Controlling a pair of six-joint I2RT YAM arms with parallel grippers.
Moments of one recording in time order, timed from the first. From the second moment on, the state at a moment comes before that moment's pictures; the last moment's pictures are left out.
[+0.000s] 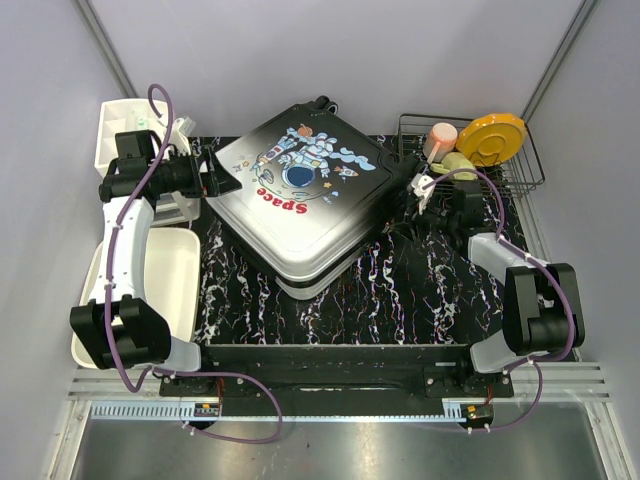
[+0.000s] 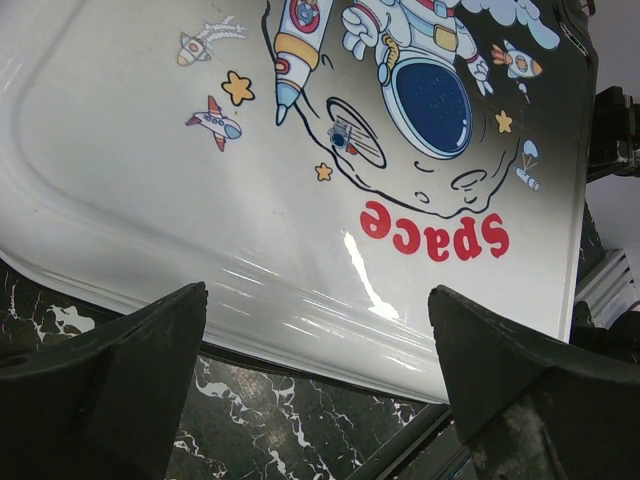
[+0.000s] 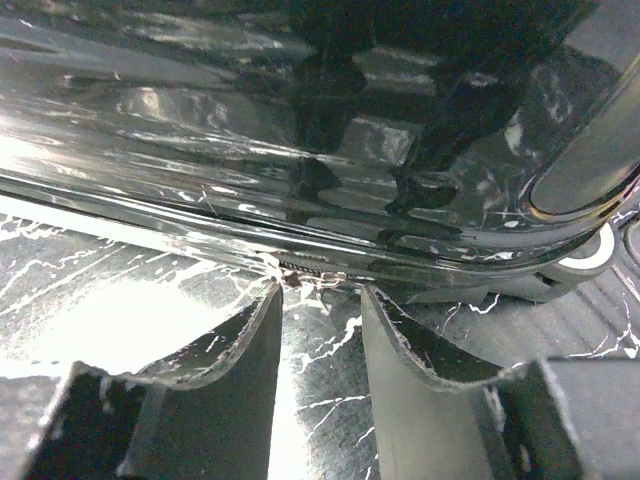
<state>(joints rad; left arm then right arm) 0.16 1.42 1.45 -0.73 0.80 -0.05 0.08 1.51 0.80 0.18 -0.85 -0.42</state>
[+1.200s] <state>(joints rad) 0.17 1.44 1.39 -0.72 0.71 -0.06 0.04 1.63 0.92 0.13 -0.70 -0.48</state>
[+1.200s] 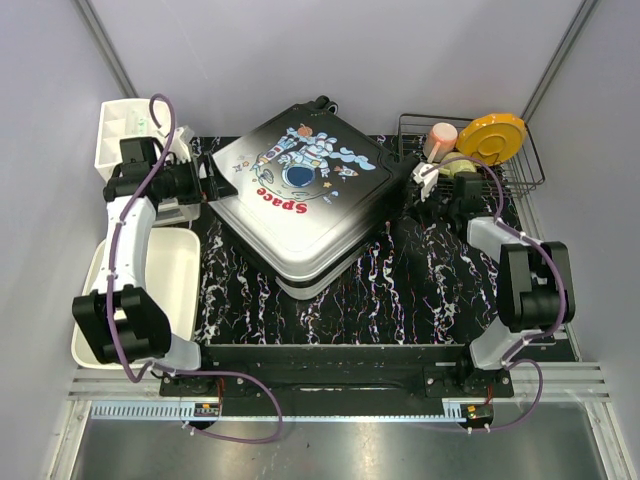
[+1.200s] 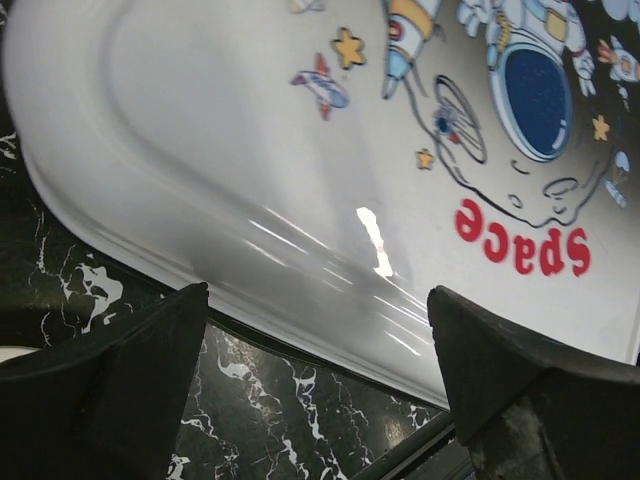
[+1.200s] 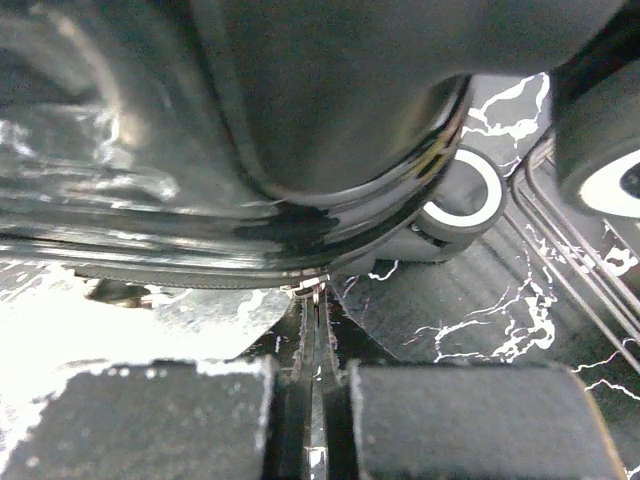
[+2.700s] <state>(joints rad) 0.31 1.51 1.27 -0.77 0.84 -0.03 0.02 1.99 0.92 1.02 -0.72 0.03</state>
